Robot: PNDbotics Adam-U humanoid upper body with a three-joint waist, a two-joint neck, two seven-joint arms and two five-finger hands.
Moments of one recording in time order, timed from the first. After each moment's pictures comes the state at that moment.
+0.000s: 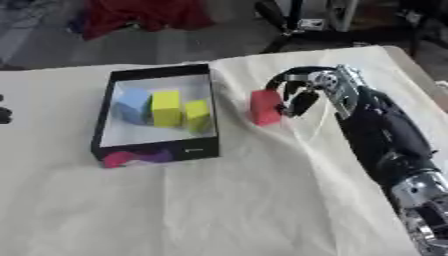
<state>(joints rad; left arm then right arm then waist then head) -0.14 0.21 0.06 -1.87 -0.11 0.00 -0.04 -0.90 -0.40 0.12 -0.76 0.82 -0.32 0.59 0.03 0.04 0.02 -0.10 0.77</state>
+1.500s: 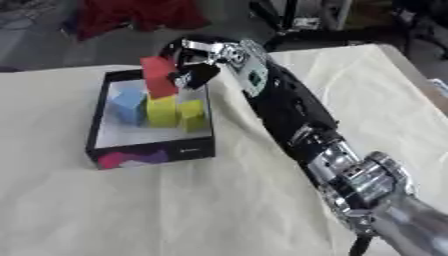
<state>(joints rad) -0.15 0.21 0.04 -1.87 -0.10 -0.01 -0.06 -1.03 -0.19 0.18 -0.79 0.66 -0.31 0.54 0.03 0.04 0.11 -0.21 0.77</state>
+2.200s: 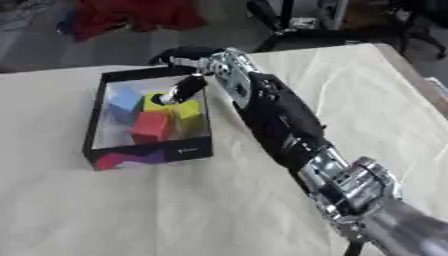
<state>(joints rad) -0.15 0.20 0.04 -1.87 -0.10 -0.01 -0.06 -1.01 -0.18 0.20 -0.85 0.80 -0.36 0.46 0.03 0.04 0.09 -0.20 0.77</state>
